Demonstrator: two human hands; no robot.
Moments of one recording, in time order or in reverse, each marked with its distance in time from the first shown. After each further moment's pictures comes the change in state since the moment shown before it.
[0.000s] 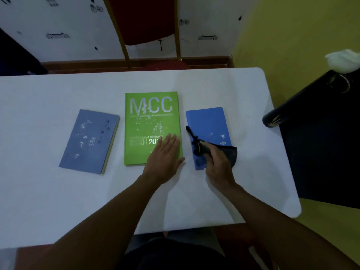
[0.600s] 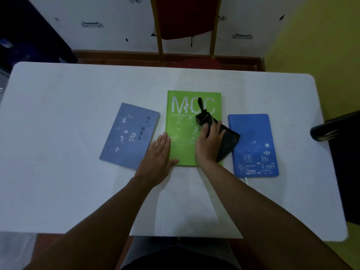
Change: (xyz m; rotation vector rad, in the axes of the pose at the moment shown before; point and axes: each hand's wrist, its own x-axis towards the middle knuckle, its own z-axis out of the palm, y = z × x) left_hand -0.067 -0.133 -0.006 -0.157 -0.002 -0.182; right_hand 0.086 -0.104 0.161 0.151 0.182 0.500
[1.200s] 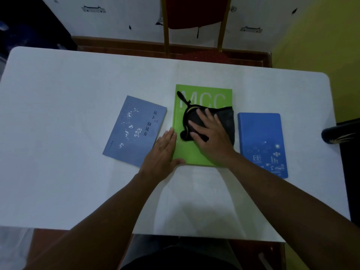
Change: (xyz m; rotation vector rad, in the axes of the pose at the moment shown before) left_hand 0.004 -0.007 0.001 -0.152 0.018 -0.009; right_hand 0.043 0.027 -0.012 -0.567 -0.463 -0.825
